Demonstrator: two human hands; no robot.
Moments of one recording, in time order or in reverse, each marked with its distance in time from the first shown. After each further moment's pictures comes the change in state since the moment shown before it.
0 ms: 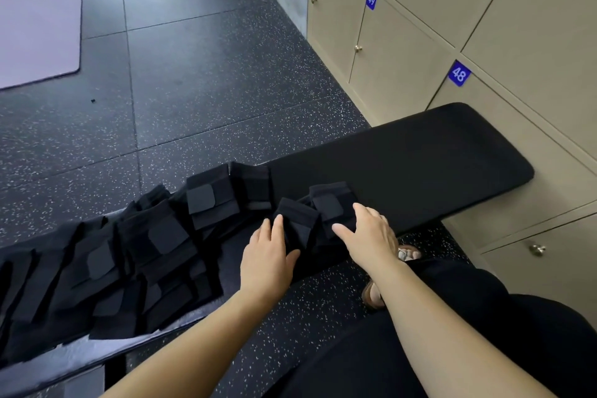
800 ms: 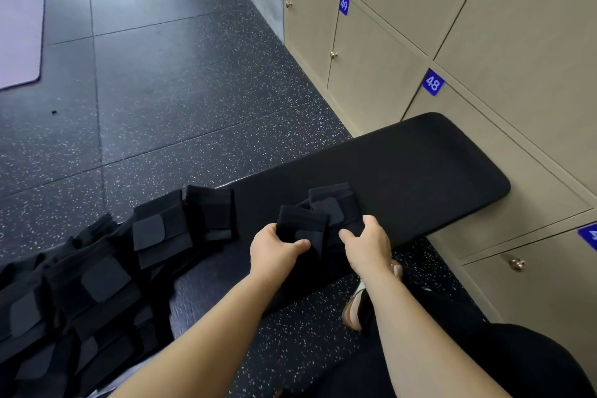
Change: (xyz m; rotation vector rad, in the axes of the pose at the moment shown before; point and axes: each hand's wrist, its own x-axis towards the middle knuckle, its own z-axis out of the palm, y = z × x) left_hand 0.072 0.075 0.013 -0.801 -0.046 -0.331; right_hand 0.048 0.037 -0.022 0.449 0.077 0.312
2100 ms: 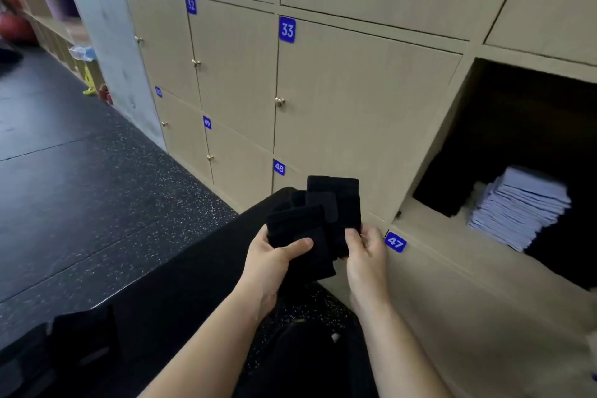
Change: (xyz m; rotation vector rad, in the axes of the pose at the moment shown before) left_hand -0.161 0.174 0.076 -0.565 -0.660 0.291; right_hand -0.101 0.031 -0.207 0.962 0.530 -0.314
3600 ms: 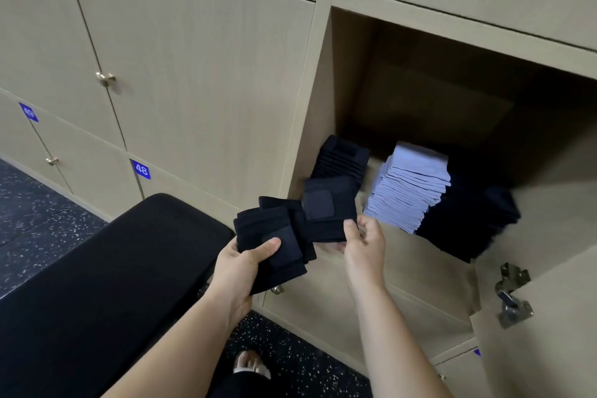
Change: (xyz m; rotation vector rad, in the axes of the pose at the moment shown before) left_hand 0.110 -0.093 0.166 -0.036 -0.085 -0.253; right_hand 0.172 0.043 -0.183 -0.161 0.366 -0.017
